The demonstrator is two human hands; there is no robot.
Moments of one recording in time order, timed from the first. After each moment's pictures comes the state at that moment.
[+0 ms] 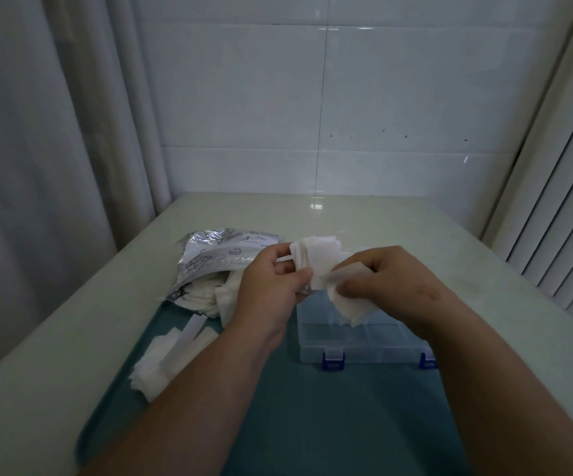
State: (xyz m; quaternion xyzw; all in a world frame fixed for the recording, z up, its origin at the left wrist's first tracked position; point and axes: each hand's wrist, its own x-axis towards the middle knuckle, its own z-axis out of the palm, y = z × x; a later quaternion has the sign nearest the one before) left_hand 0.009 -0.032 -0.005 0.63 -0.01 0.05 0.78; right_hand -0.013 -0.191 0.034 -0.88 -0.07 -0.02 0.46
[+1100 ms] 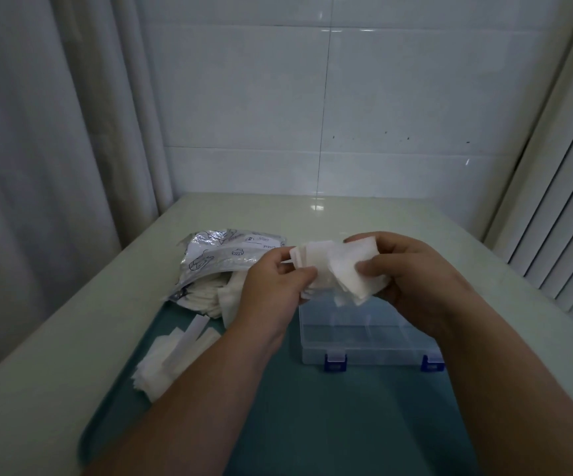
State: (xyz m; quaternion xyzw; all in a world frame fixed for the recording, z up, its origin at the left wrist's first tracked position) left_hand 0.006 -0.031 -0.003 0.64 -0.01 0.05 0.77; right_hand -0.013 -0.199 0.042 -0.70 -0.06 0.02 0.71
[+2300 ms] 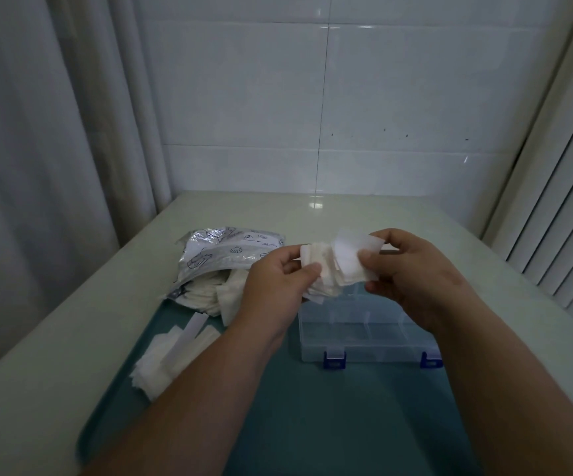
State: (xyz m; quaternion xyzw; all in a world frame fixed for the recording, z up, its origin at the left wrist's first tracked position) left_hand 0.005 -0.032 -0.005 0.65 -0.05 0.06 0.75; right_hand -0.006 -0.205 0.035 -0.73 0.01 -0.03 0.69
